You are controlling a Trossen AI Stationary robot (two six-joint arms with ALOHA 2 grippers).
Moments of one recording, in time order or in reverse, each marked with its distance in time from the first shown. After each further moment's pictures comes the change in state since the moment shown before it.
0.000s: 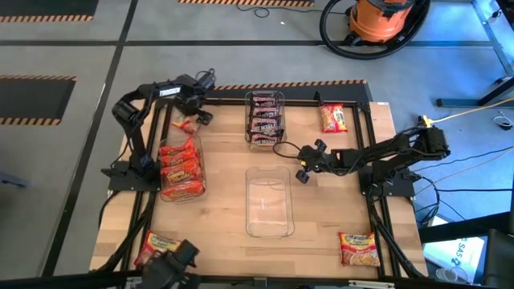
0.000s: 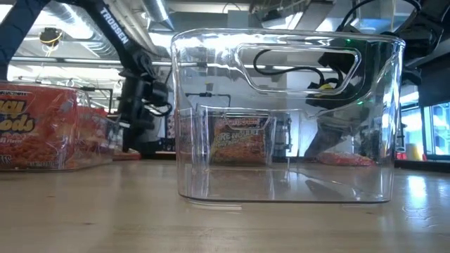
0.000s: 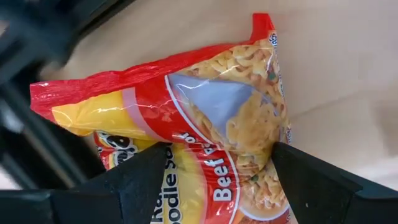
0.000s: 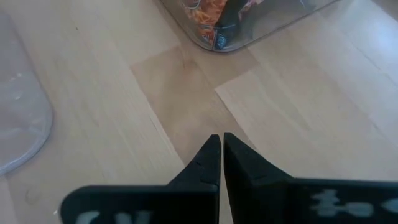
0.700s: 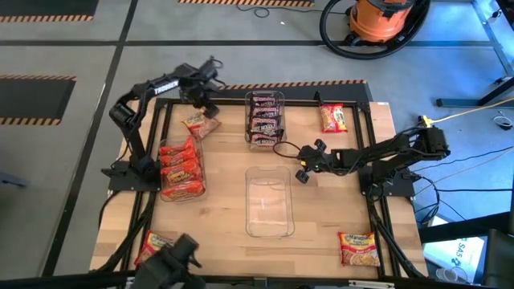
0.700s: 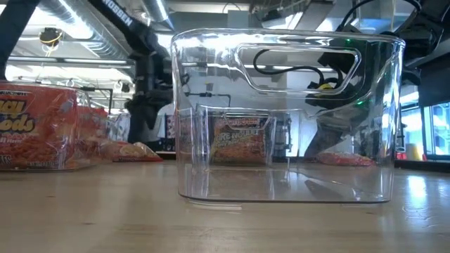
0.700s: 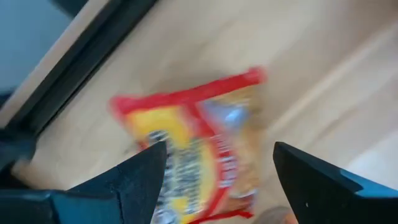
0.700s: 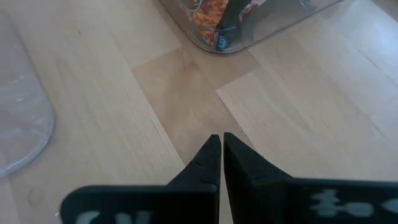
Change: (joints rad) left arm -0.052 -0.051 0.189 -0.101 0.221 0.242; right arm 0.000 0.000 0.000 0.005 -0.001 0.001
